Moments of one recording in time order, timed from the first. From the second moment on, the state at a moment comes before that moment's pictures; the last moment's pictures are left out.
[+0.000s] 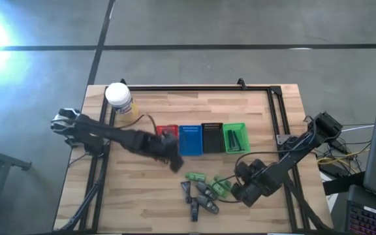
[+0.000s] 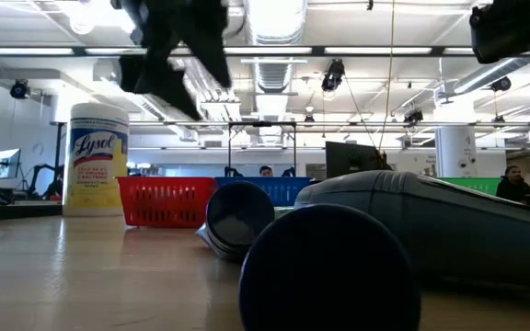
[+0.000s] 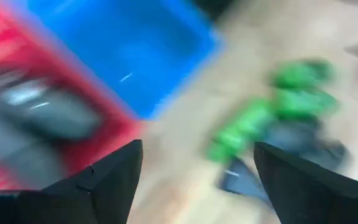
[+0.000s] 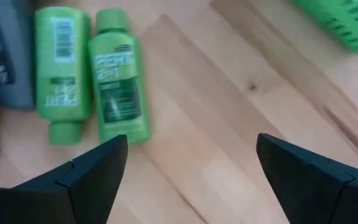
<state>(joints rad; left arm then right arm) -0.24 1.52 1.18 -0.62 -0.21 -0.98 0.70 1.60 1.01 -0.88 0.31 1.49</state>
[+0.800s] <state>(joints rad) -0.53 1.55 1.17 -0.60 -0.26 -0.94 0.62 1.74 1.00 -0.63 0.23 1.17</state>
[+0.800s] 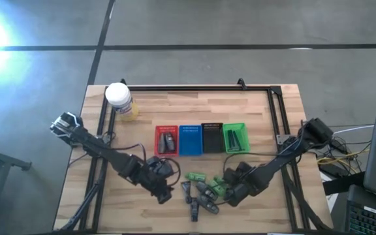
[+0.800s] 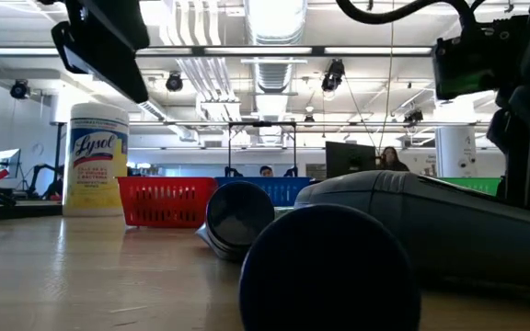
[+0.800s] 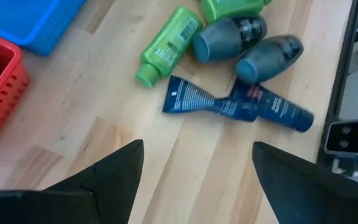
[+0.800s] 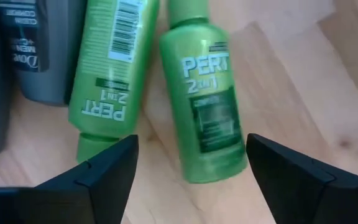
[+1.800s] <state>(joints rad) -0.54 1.20 0.79 -0.43 -0.42 -1.09 0.39 1.48 1.01 -0.62 0.32 1.34</state>
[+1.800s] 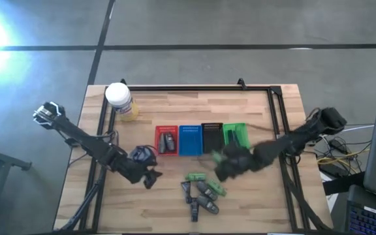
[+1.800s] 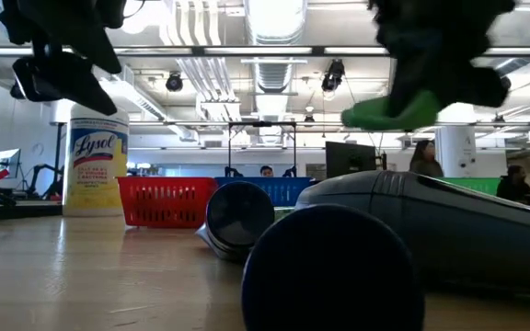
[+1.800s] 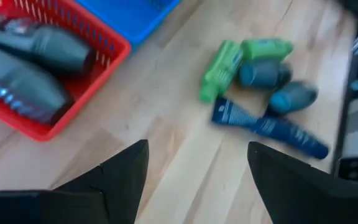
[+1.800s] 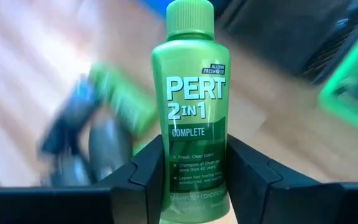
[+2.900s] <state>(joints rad) -0.50 1.12 0.70 -0.26 -0.45 -0.91 0.51 1.62 1.01 -0.60 0.07 0.98</state>
